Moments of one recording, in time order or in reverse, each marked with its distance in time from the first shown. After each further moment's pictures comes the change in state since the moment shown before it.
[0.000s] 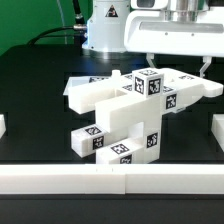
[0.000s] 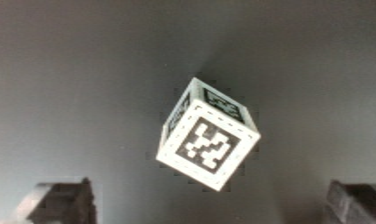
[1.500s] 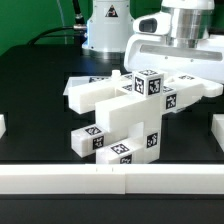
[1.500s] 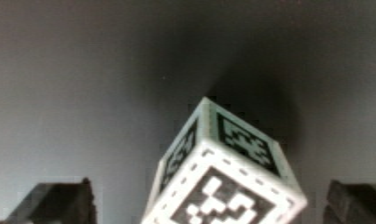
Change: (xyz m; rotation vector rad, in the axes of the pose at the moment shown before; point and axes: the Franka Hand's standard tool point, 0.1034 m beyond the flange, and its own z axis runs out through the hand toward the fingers) arm 0.001 0.001 0.040 -0.055 -0.019 -0.022
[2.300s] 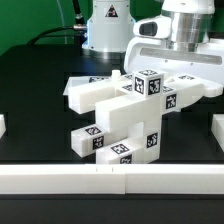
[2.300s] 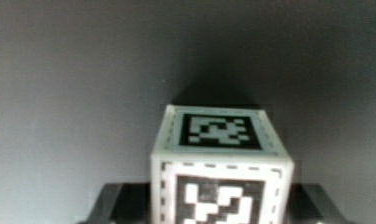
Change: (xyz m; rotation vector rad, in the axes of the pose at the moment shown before) arm 0.000 0.001 0.001 -0.002 -0.001 0.000
